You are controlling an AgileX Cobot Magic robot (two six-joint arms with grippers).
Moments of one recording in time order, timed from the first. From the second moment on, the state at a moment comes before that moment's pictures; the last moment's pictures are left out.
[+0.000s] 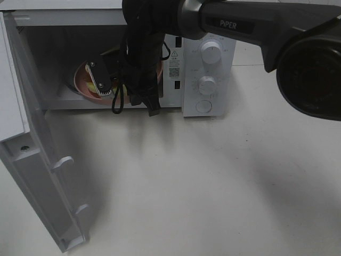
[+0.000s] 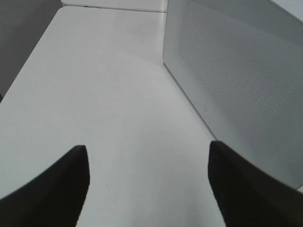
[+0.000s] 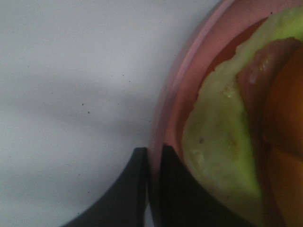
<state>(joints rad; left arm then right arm) 0.14 0.00 -0.52 -0.11 1.08 0.06 0.70 2.41 -2.12 -0.08 0.93 -1.26</state>
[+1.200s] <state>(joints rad) 0.14 0.00 -0.52 -0.11 1.08 0.06 0.79 2.10 -1.68 -0.13 0.78 -1.28</state>
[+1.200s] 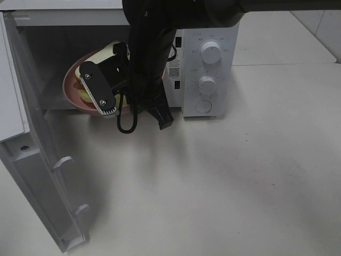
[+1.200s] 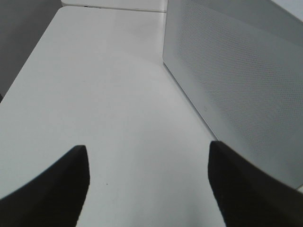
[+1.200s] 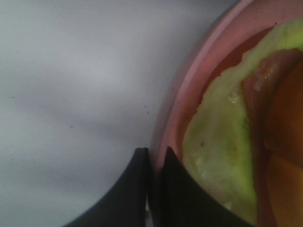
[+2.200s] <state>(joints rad) 0.14 0.00 -0.52 -0.11 1.08 0.06 0.85 1.80 -1.22 -0.11 0.66 -1.31</state>
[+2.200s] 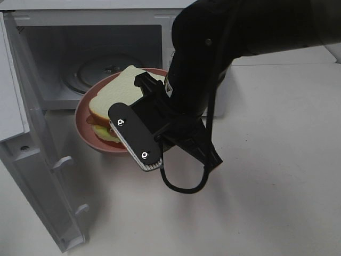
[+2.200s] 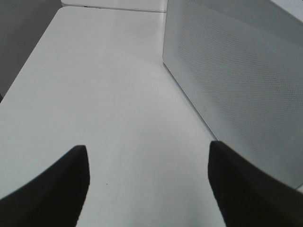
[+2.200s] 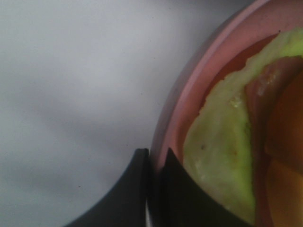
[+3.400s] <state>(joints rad) 0.14 0.00 -0.52 -0.11 1.08 0.06 0.88 1.35 -0.78 -0.08 0.65 -1.24</state>
